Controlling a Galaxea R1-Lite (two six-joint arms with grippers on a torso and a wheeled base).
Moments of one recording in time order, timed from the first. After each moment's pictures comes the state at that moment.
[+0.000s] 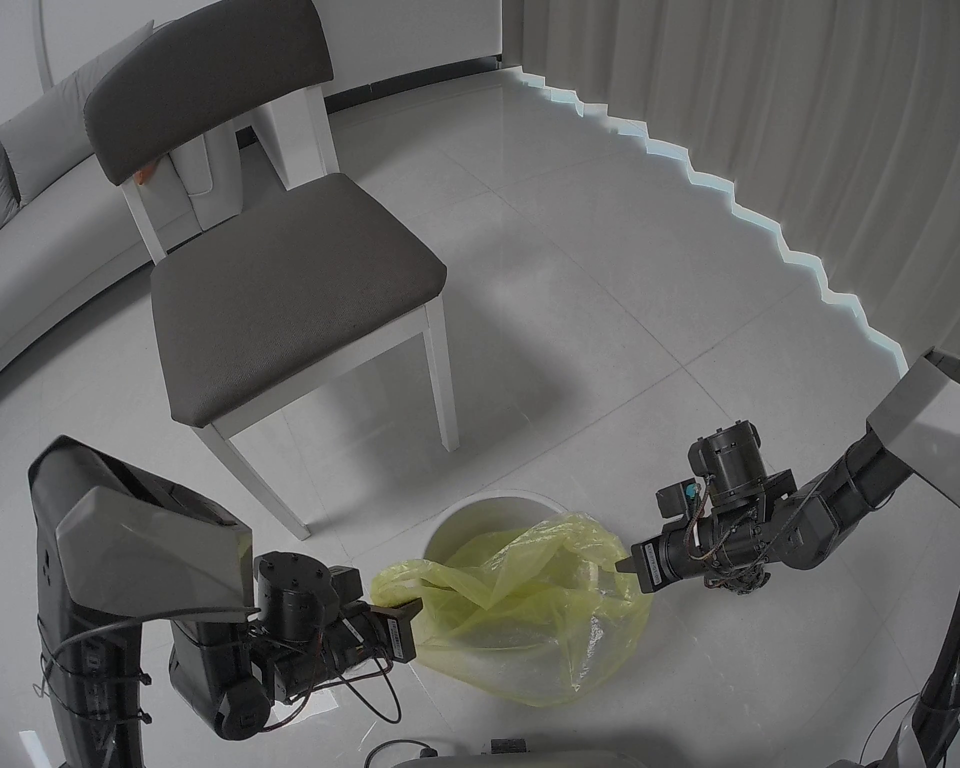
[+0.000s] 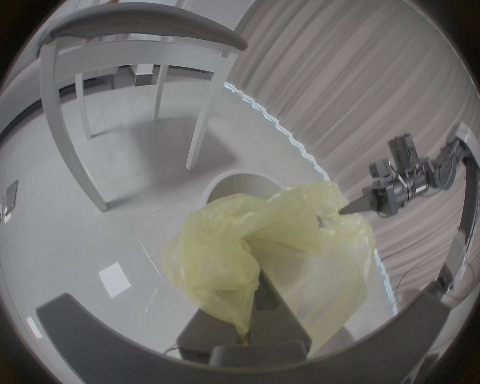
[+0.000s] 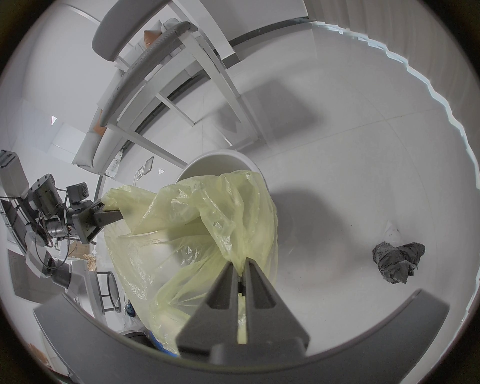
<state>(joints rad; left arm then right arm) -0.53 2.28 -0.31 -1.49 -0.10 -0.38 0.40 2.09 -0.88 -0.35 0.26 0.10</state>
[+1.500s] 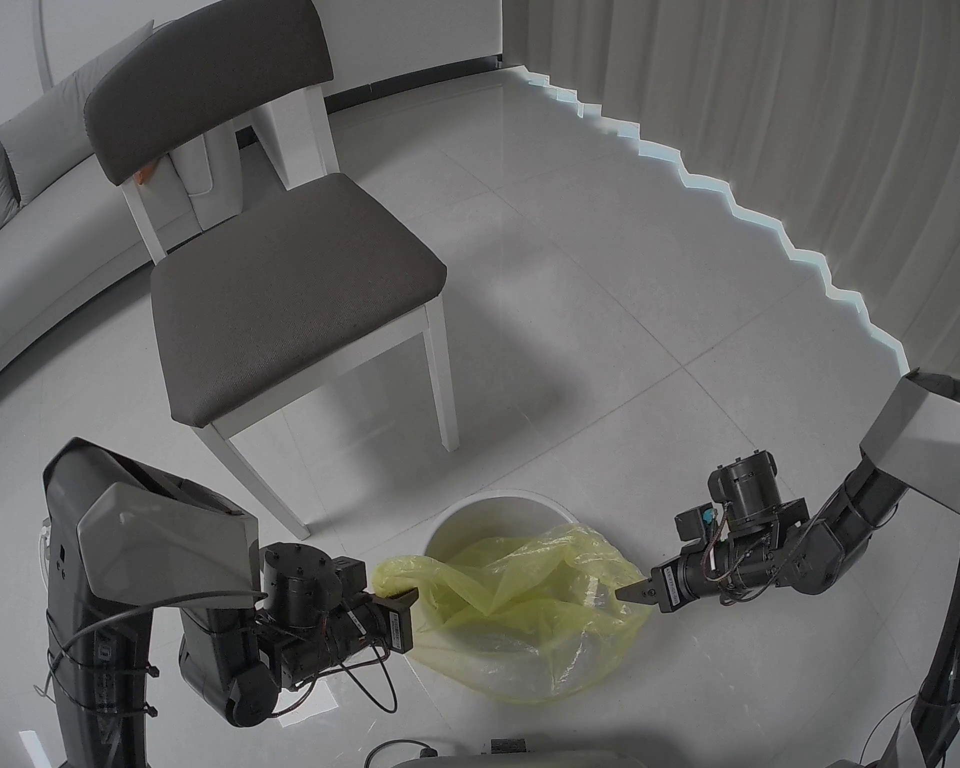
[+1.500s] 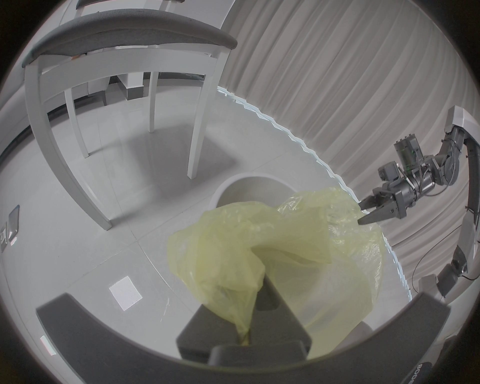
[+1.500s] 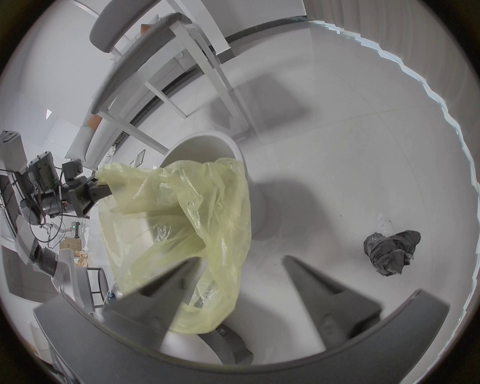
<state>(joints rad) -0.49 2.33 -0.39 -1.47 -0.11 -0.23 0.35 2.13 -0.74 -0.51 0.25 0.05</state>
